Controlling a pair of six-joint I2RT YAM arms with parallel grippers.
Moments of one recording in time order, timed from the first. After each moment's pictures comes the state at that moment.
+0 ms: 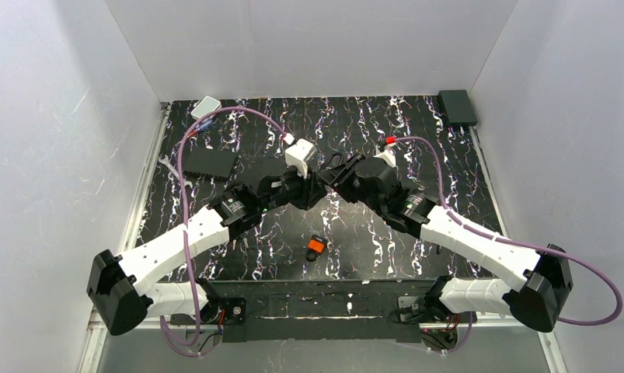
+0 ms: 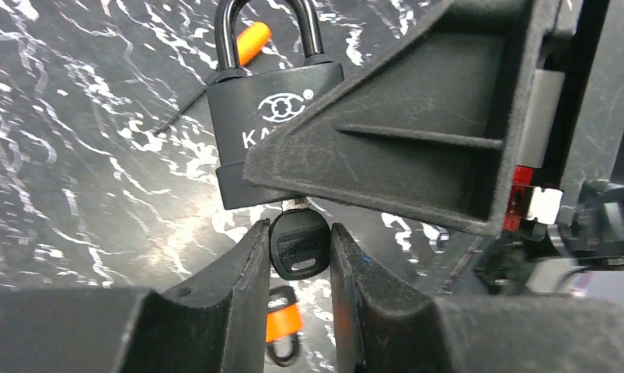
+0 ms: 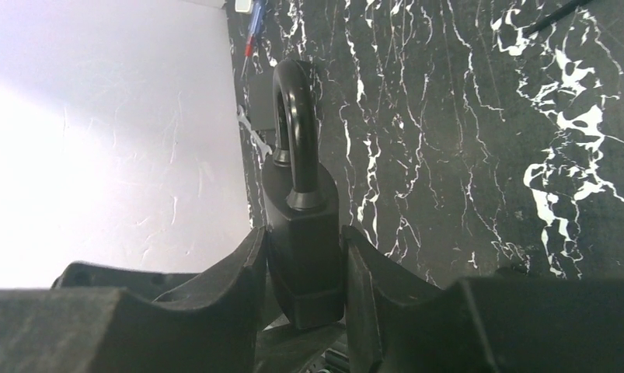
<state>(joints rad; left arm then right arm) -0.81 1.18 0.96 -0.17 0.09 -0.31 0.92 1.18 0.98 -0.23 0.31 1.28</state>
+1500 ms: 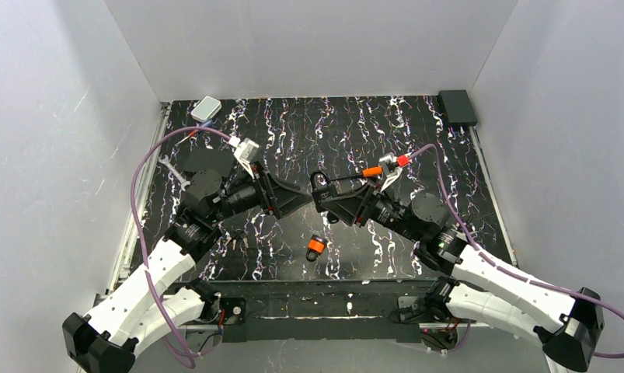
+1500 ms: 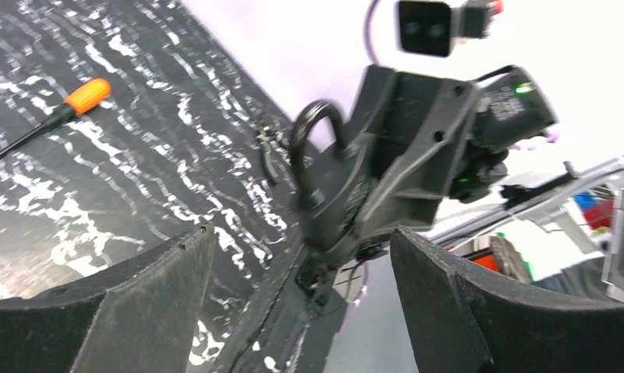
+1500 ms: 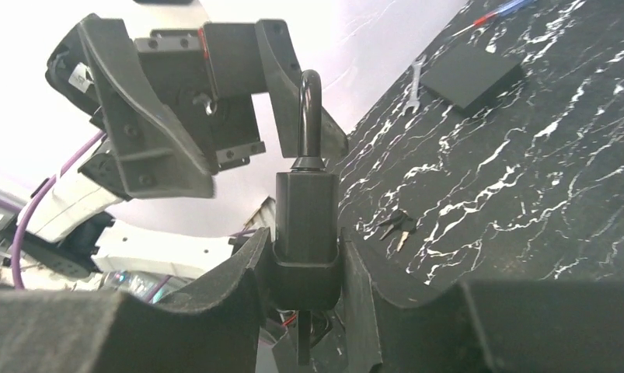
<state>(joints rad) -0.59 0.84 0.76 0.04 0.53 -0.68 0.93 0.79 0.61 0.31 -0.14 0.74</state>
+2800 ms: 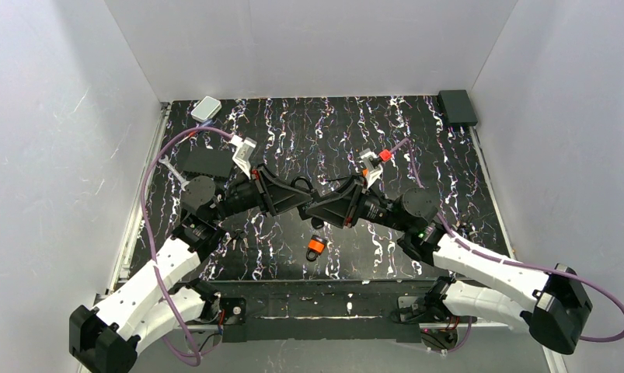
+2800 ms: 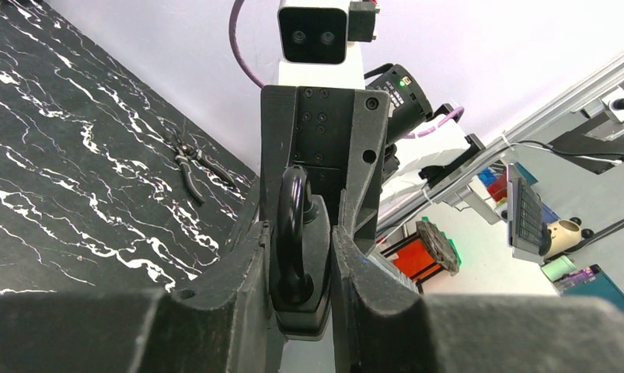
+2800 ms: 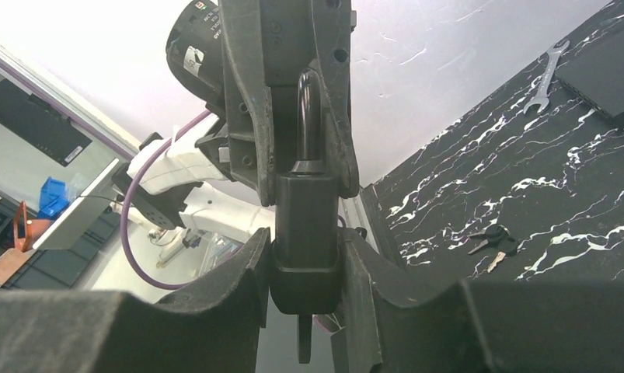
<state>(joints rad) -0.58 0.87 0.68 0.41 0.70 -0.90 0.92 0.98 0.61 0.66 -0.42 0.87</state>
